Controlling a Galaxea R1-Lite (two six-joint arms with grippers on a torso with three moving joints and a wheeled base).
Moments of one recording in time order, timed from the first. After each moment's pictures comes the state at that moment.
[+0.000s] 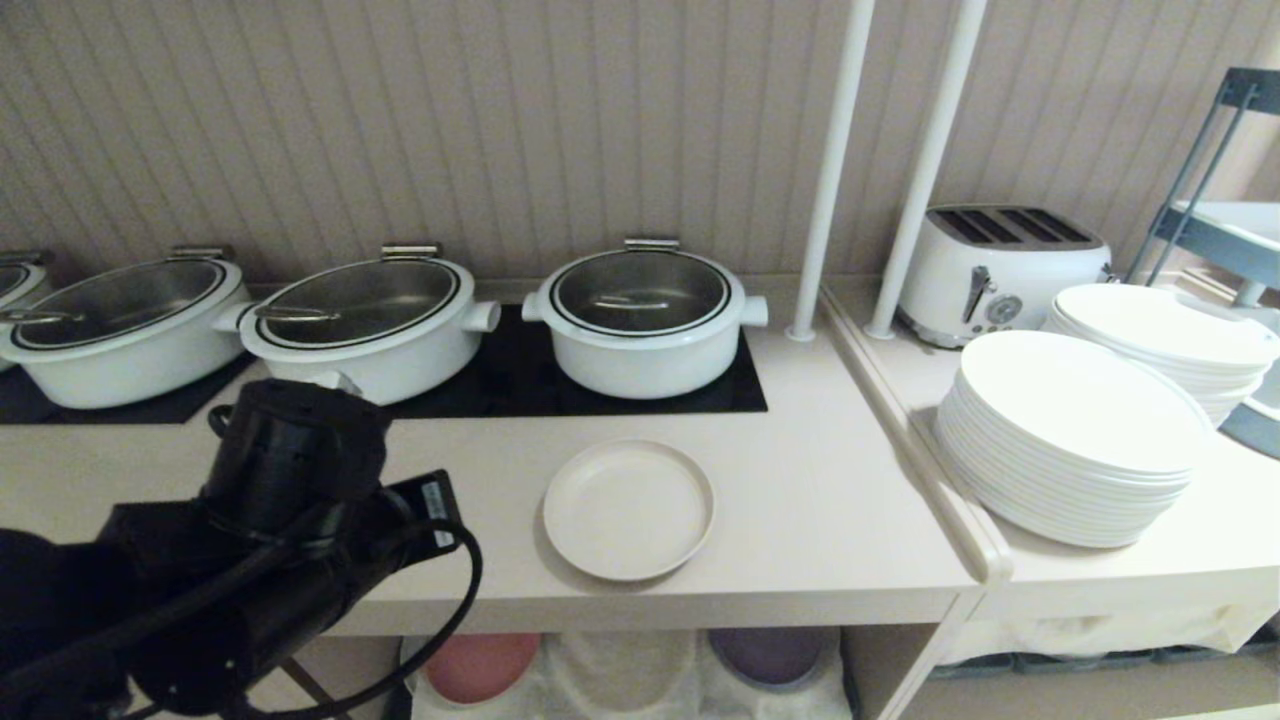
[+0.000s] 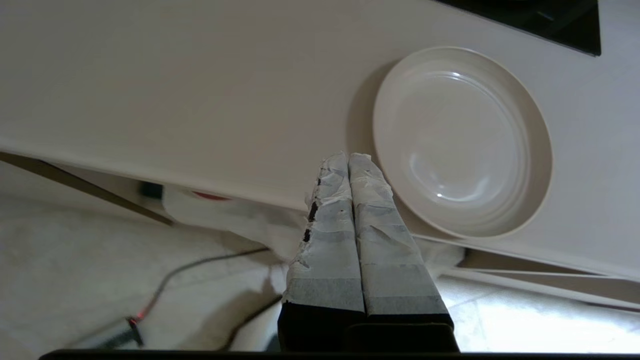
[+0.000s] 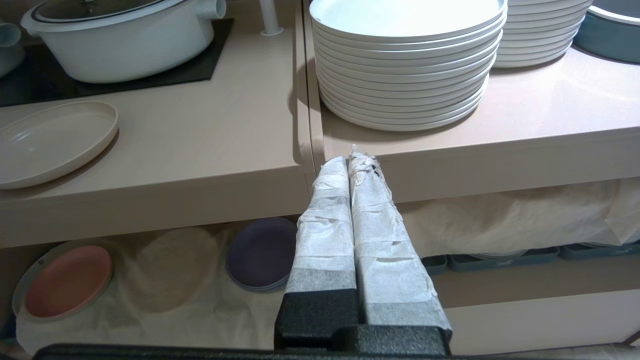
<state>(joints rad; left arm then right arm) -0.63 1.47 -0.64 -0.20 0.52 -0.66 0.00 0.00 0.00 -0.01 -0.05 0.10</state>
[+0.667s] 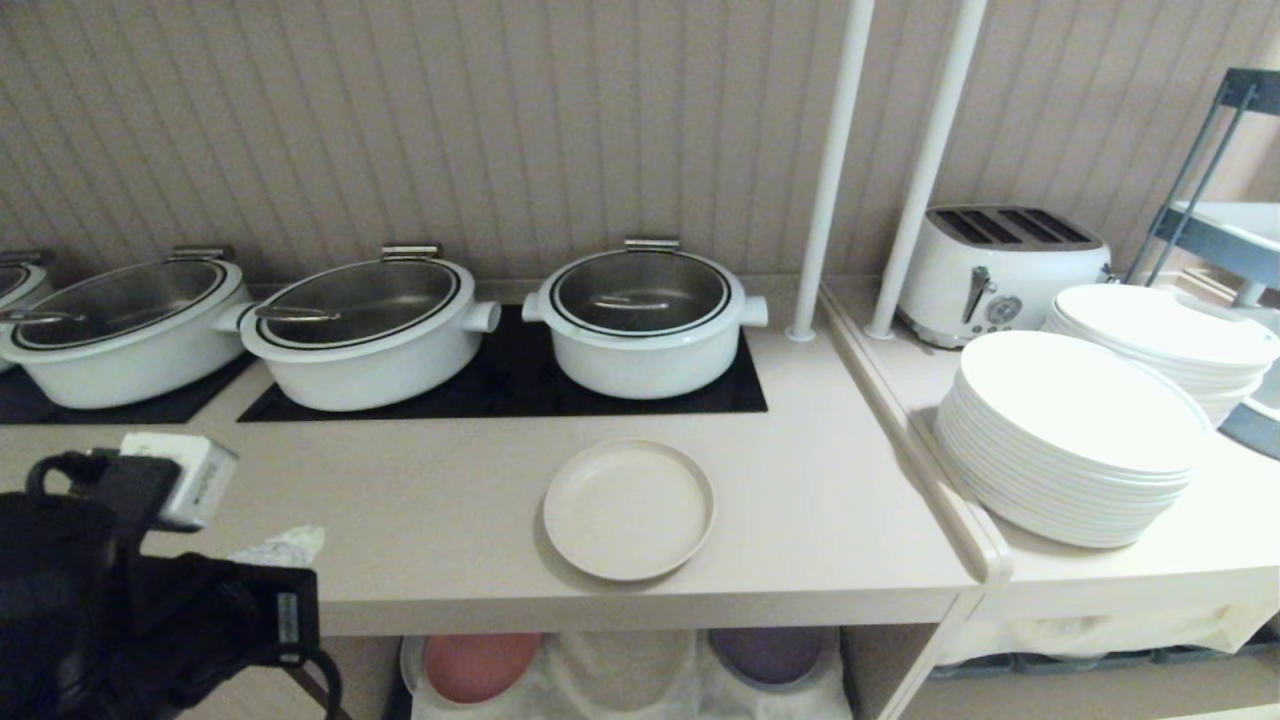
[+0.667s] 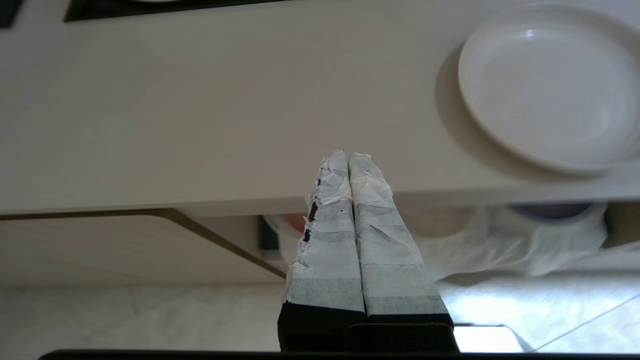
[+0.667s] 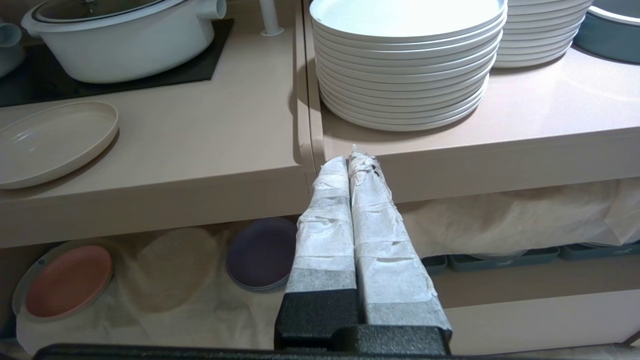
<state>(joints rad) -0.54 1.16 -0.33 -0.37 0.51 -0.17 0.00 0.00 0.00 -0.01 -0.05 0.10</state>
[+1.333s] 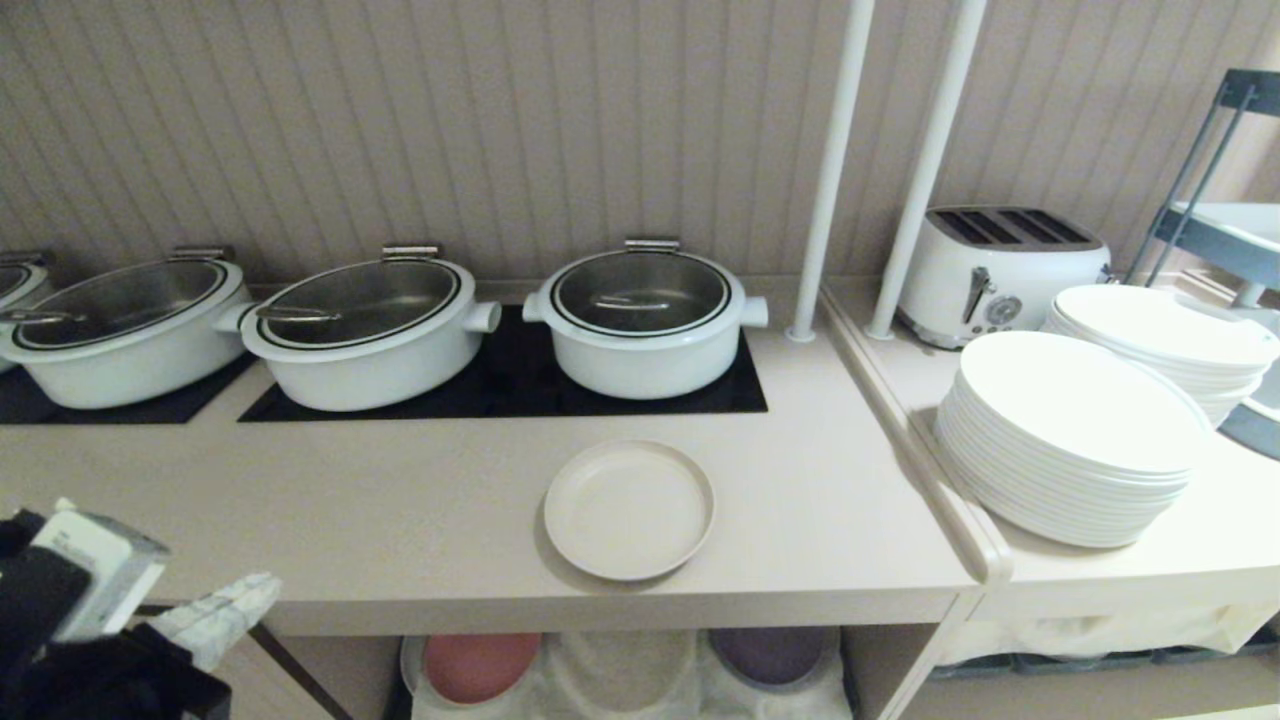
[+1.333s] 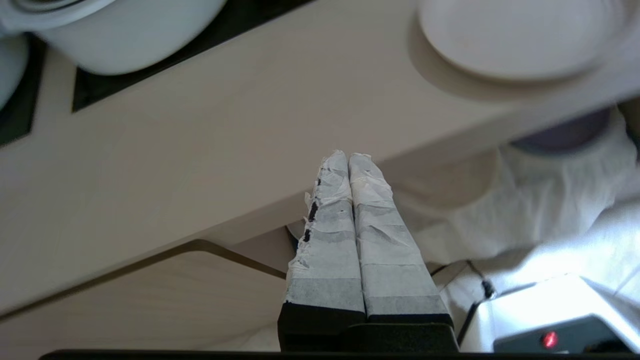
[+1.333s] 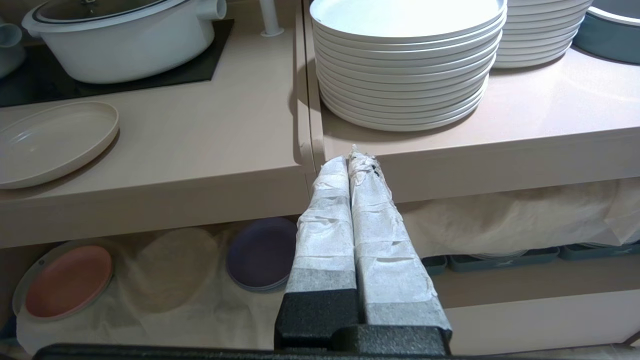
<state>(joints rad) -0.39 0.93 -0.20 -0.37 0.20 0.20 0.00 0.00 0.00 -0.01 -0.05 0.10</state>
